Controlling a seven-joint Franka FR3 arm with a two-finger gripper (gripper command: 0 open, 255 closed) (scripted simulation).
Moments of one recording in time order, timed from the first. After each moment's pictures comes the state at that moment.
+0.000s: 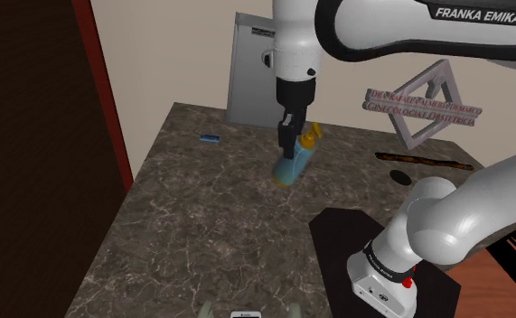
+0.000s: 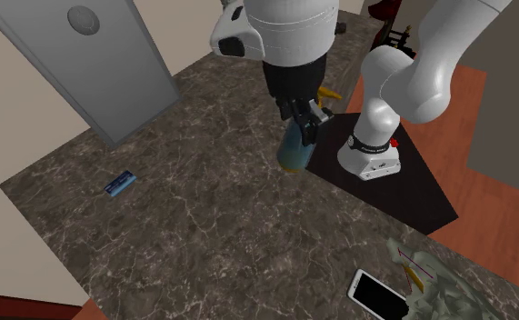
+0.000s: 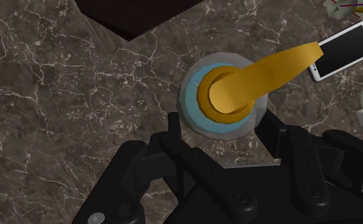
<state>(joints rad) 0.23 -0.38 0.31 -2.06 0.07 1.46 0.07</state>
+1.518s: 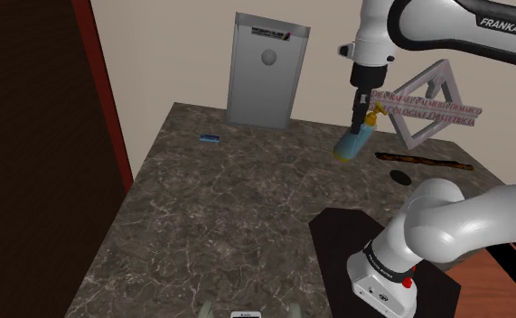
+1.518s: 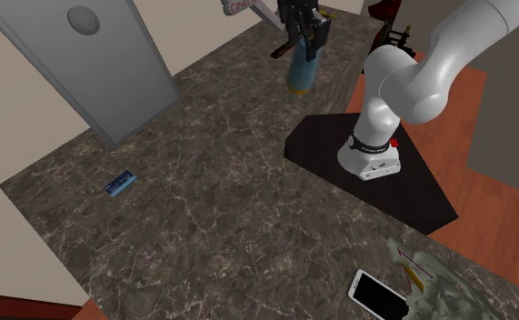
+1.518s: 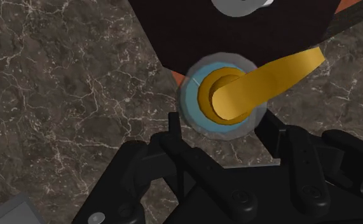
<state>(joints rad) 0.13 -0.72 -0.01 -2.28 -0.13 1.36 -0.32</state>
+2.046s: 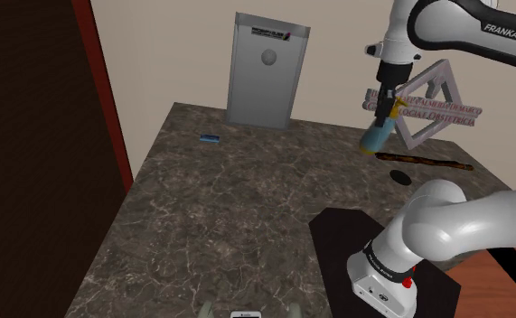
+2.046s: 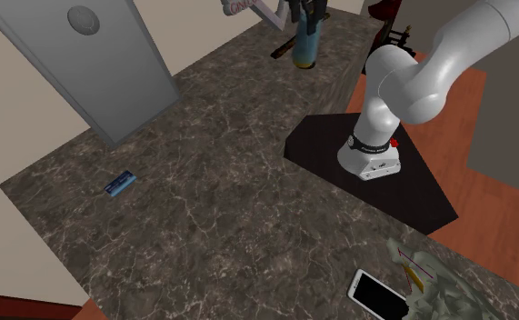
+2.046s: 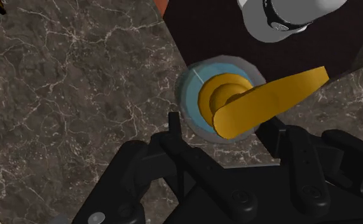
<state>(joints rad) 0.07 -0.79 -0.18 -2.30 -0.29 1.35 -0.51</state>
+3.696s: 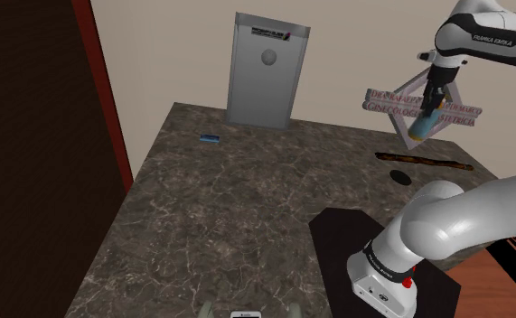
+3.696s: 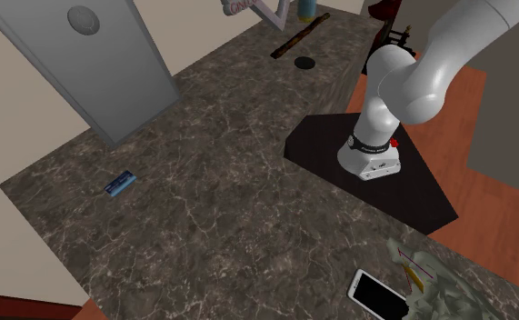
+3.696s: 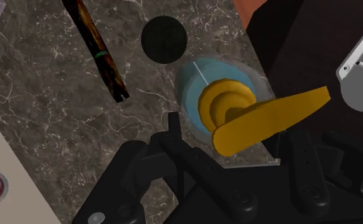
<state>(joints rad) 0.02 -0.57 -0.78 -2.04 -0.62 1.55 -1.09</state>
